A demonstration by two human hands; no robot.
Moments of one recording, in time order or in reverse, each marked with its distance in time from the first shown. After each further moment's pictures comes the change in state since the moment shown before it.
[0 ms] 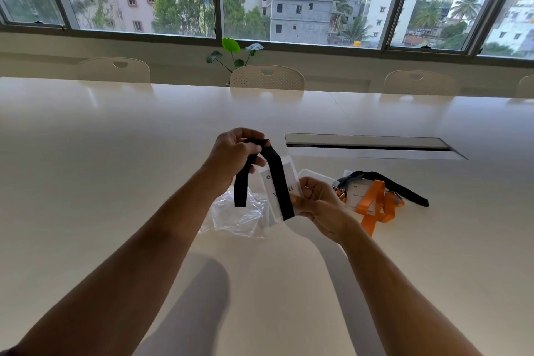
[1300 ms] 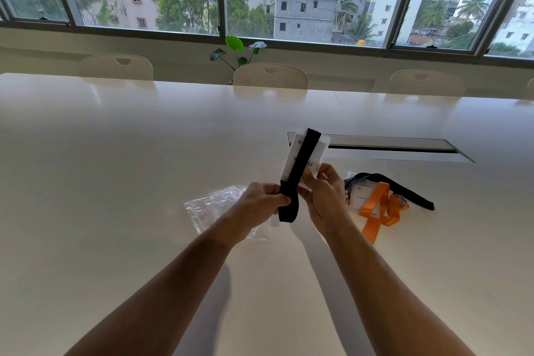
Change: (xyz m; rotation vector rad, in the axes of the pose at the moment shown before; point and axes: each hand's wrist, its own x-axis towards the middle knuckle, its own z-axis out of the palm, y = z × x) left_hand -0.025 -0.070 0.031 0.213 -0.192 -0.142; right_hand 0.029 0.003 0.009 0.357 0.439 -0.125
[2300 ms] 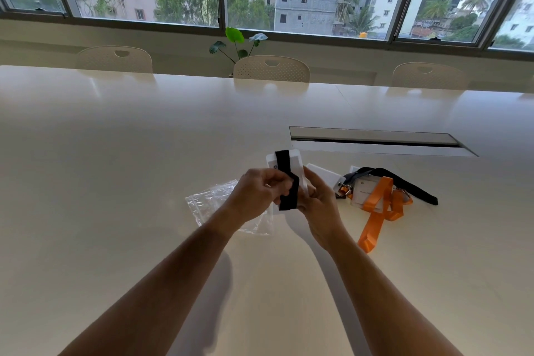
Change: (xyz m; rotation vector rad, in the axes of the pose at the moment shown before) left_hand 0.009 -0.005 -0.011 0.165 0.079 0.219; right_hand -0.018 0.026 -0.018 -0.308 -0.293 -0.050
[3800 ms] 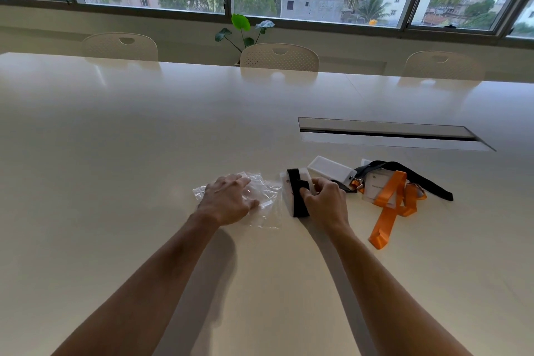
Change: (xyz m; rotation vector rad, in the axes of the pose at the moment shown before) left_hand -0.005 -0.069 -0.045 0.905 -0.014 -0.140; right_hand 0.014 0.020 -0.002 -0.923 0.309 0.134
